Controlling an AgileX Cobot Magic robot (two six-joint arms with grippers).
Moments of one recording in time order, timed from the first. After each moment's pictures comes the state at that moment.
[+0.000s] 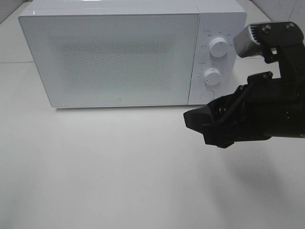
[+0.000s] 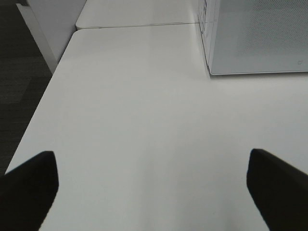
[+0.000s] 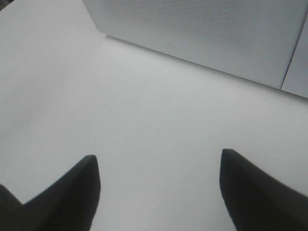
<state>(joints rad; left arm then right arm) 0.07 0.00 -0.50 -0.03 1.04 0.10 0.64 1.10 -0.50 0.38 0.05 -0.19</state>
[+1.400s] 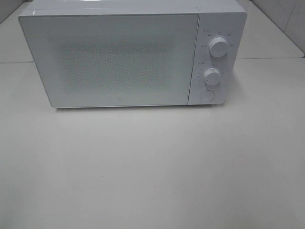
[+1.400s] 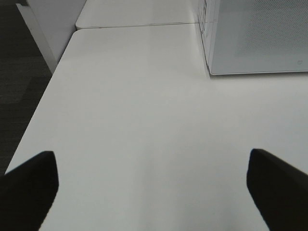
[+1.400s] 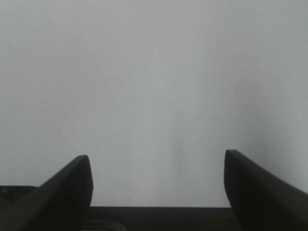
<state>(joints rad) 0.07 0.00 -0.50 -0.03 1.04 0.10 0.11 0.66 -0.63 -0.12 0.99 0.16</state>
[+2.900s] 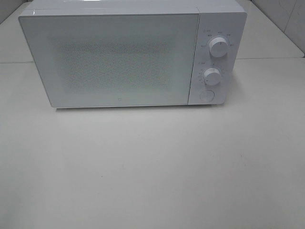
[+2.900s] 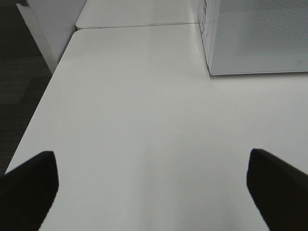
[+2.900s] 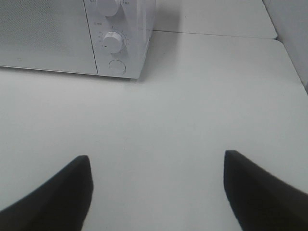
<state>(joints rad) 0.07 0.00 -0.50 -0.03 1.04 0.10 0.10 0.00 -0.49 -0.03 0.97 0.01</state>
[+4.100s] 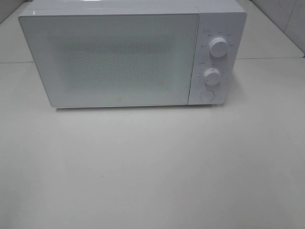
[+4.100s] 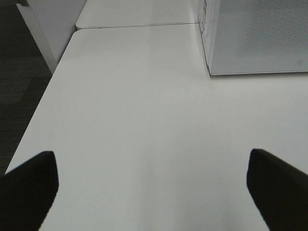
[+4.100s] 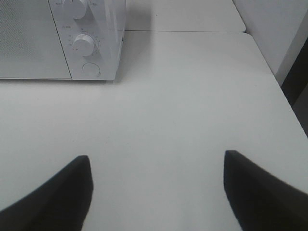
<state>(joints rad) 0.07 0.00 -0.50 -0.03 1.04 0.10 -0.01 0.00 -0.49 -0.03 0.97 0.01</state>
